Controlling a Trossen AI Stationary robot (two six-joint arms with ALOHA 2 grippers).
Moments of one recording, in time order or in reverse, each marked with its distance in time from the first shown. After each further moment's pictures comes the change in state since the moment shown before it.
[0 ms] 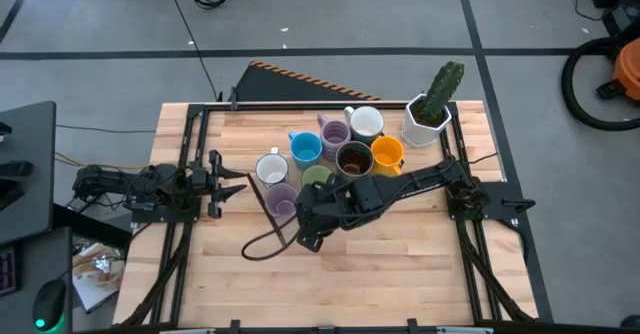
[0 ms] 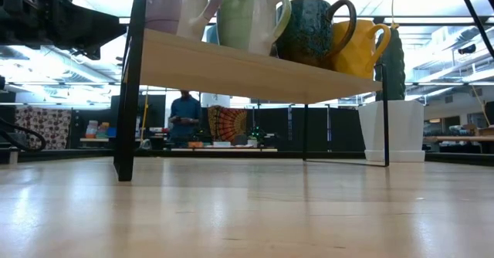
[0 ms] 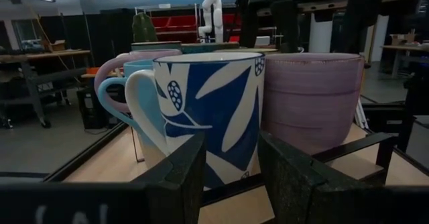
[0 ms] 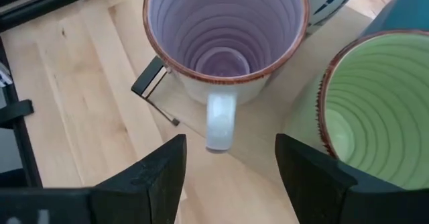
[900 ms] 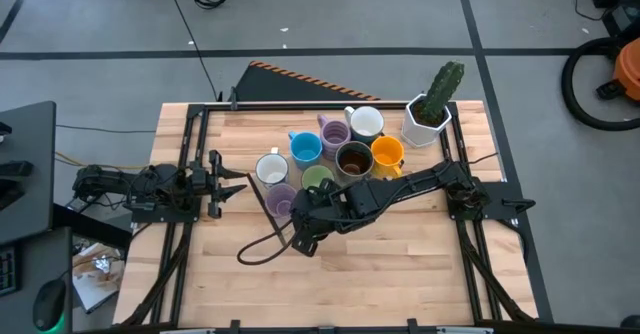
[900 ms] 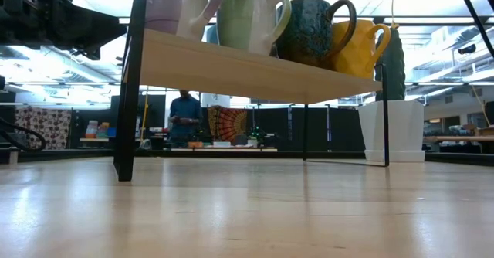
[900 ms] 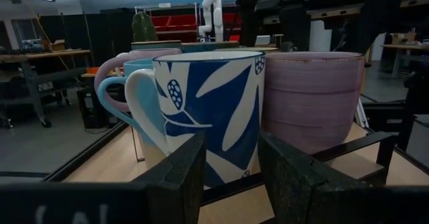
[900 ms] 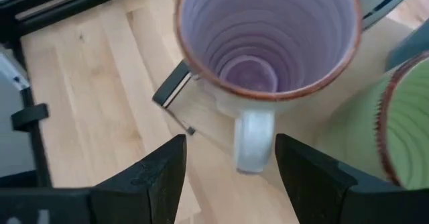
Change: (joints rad) left arm 0.000 0.000 0.000 -0.003 0.000 0.001; right arm 0.002 0.012 -0.042 0.108 -0.012 -0.033
